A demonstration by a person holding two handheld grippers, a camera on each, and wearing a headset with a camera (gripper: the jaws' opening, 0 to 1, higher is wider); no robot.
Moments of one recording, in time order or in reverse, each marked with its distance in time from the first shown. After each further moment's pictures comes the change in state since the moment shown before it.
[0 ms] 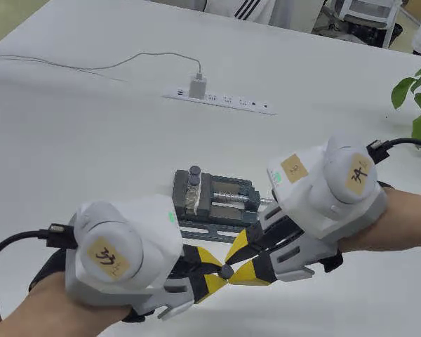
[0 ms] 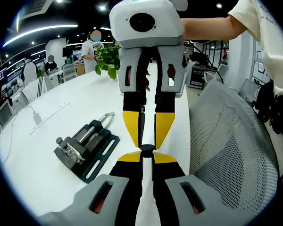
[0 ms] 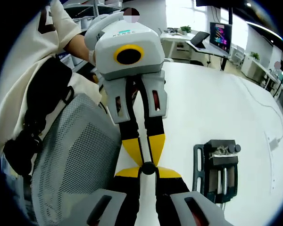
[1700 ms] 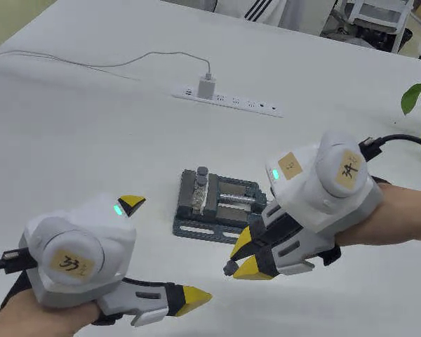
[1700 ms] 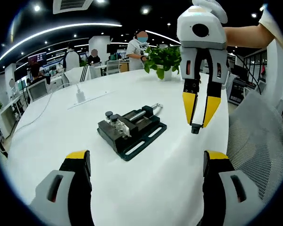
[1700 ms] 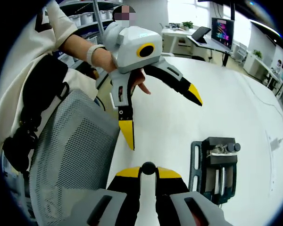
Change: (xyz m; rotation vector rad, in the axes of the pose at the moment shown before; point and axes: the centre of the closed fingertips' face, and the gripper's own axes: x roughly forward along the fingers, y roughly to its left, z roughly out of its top) left arm -0.040 0.072 -0.044 -0.190 -0.060 0.381; right arm 0.005 -0.011 -0.006 -0.005 0.048 0.009
